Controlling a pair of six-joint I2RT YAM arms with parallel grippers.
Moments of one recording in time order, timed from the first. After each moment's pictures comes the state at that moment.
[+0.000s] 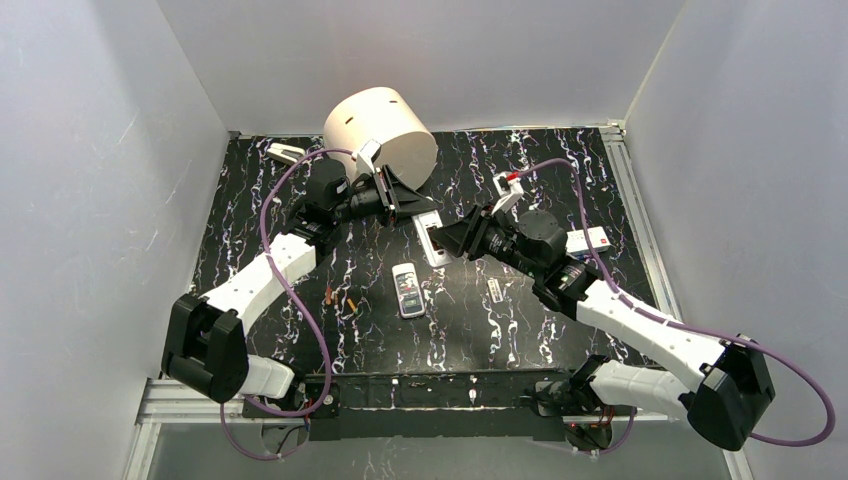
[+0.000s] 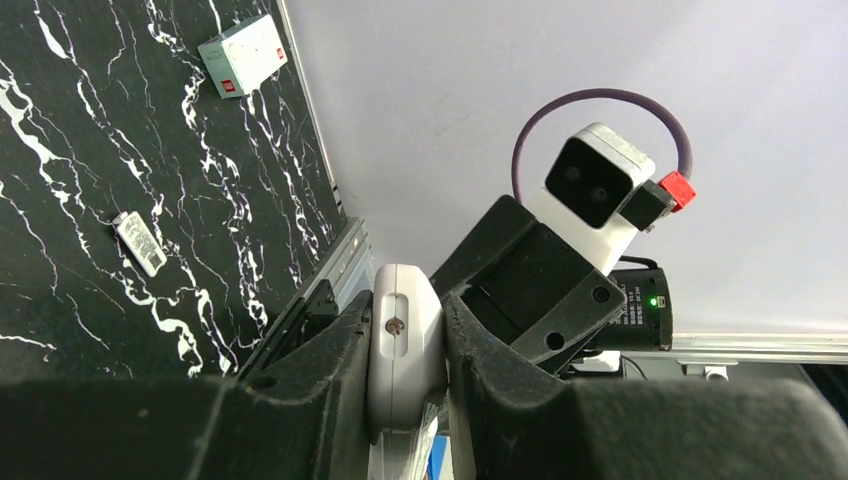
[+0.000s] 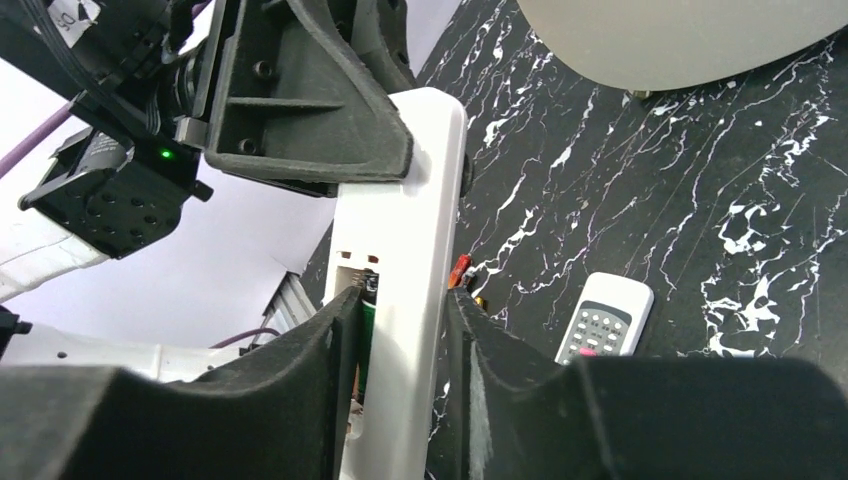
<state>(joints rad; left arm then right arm) -0.44 1.37 0.98 0.23 0.77 -1.21 0.80 1.07 0.76 0.22 -0.15 0.77</state>
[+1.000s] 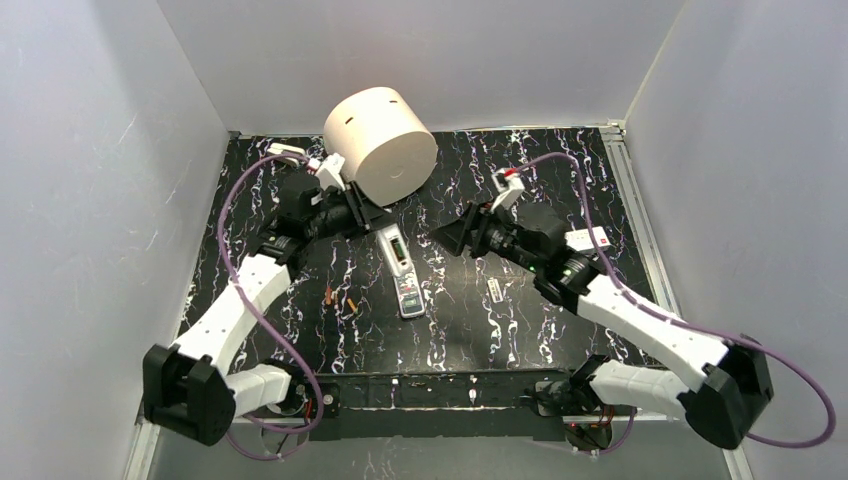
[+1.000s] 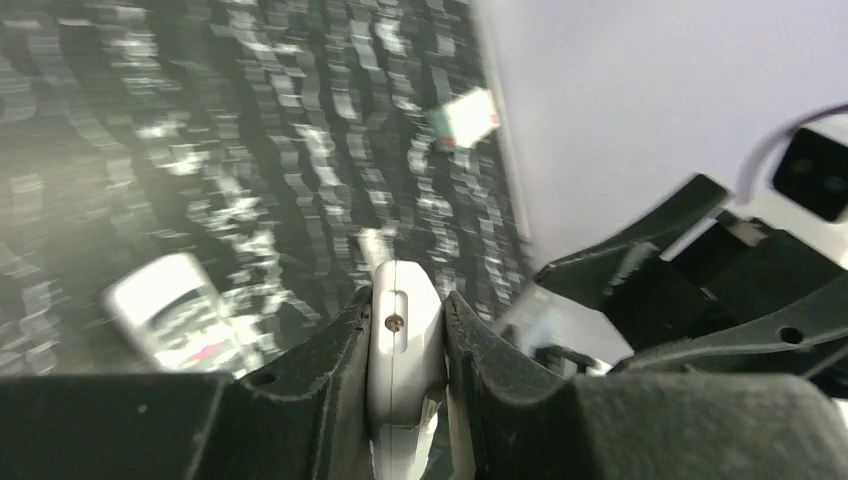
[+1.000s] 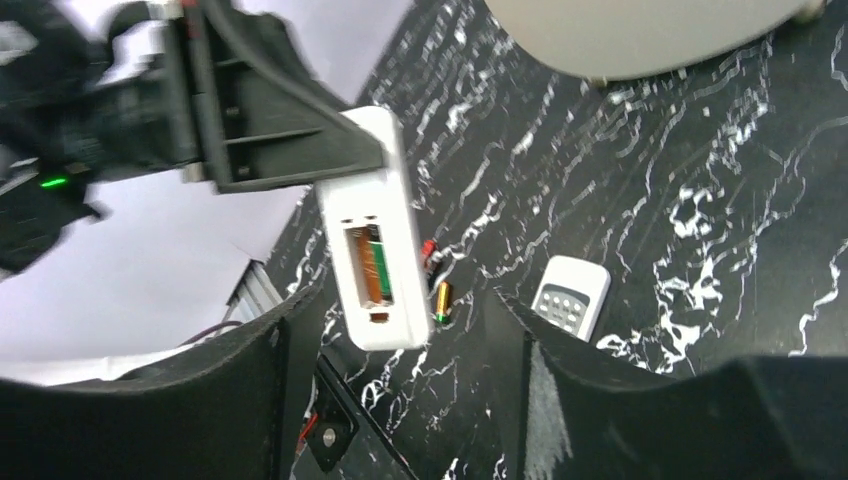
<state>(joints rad) -0.34 1.20 0.91 -0.06 0.60 -0.82 0.78 1.03 0.80 0.12 -0.15 0.71</state>
